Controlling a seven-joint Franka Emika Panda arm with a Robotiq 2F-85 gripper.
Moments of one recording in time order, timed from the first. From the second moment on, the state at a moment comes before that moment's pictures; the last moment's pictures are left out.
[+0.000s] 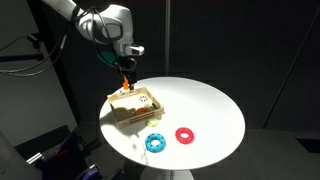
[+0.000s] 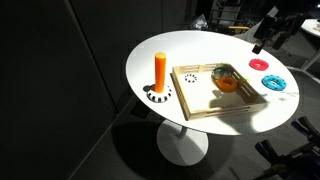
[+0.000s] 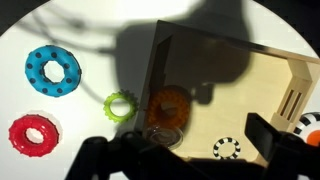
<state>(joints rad) 0.04 -0.04 0.06 -2.38 0.06 2.30 0.14</state>
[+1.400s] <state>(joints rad) 0.05 0.33 0.04 -2.30 -0.07 2.76 0.05</state>
